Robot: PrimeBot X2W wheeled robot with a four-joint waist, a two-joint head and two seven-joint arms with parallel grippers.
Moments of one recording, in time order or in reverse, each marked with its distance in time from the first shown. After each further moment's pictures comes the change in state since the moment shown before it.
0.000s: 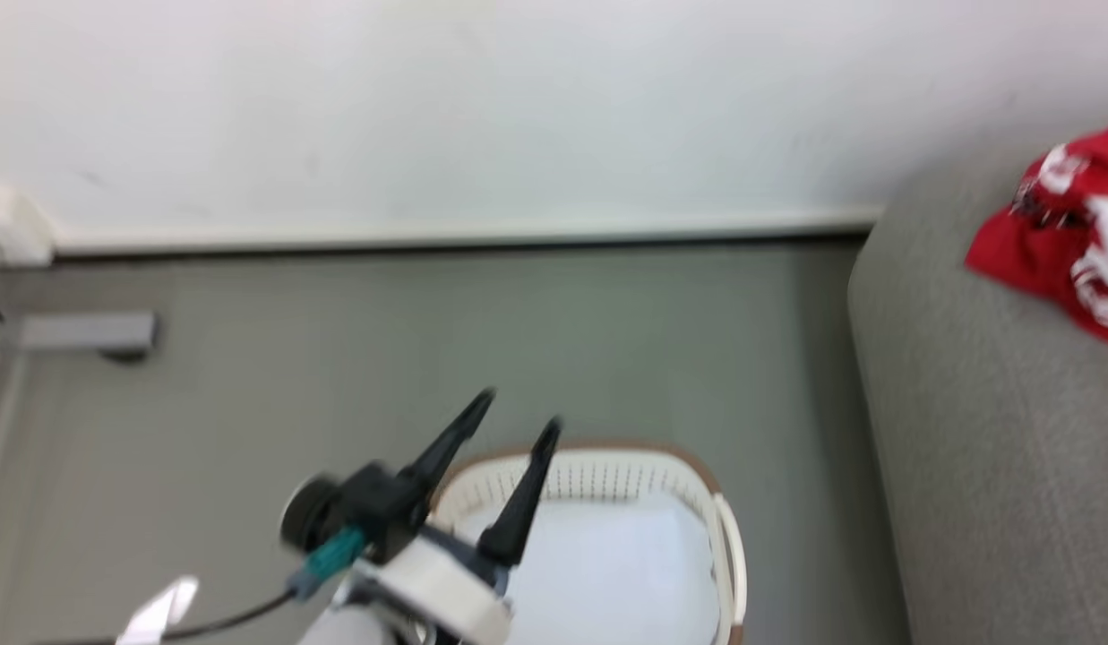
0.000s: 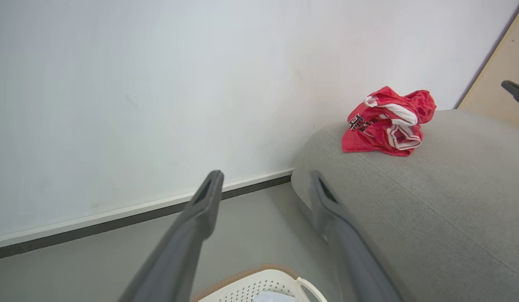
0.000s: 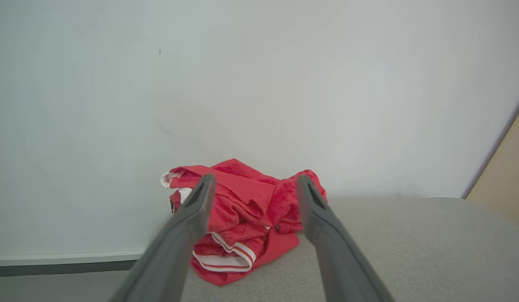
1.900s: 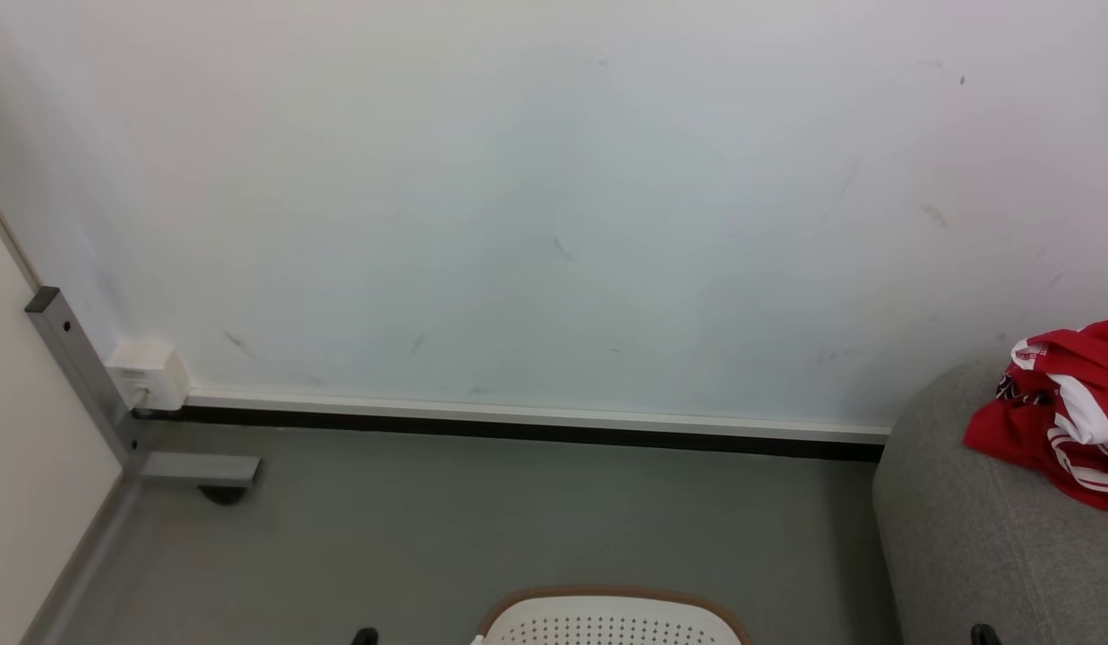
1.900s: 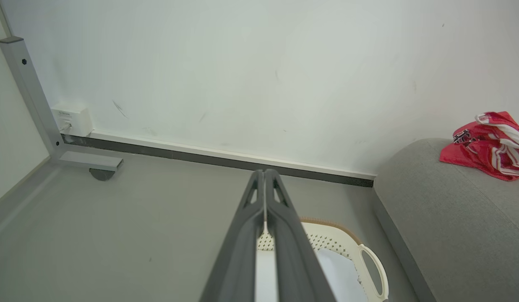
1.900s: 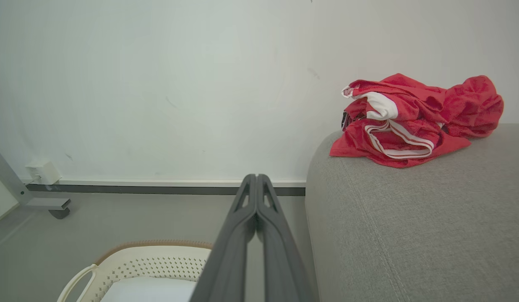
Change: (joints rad) left arm 0.506 -0.209 0.493 0.176 0.199 -0.135 -0.025; right arm 0.521 0.249 0.323 -0.106 0.060 0.000 0.011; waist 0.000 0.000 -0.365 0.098
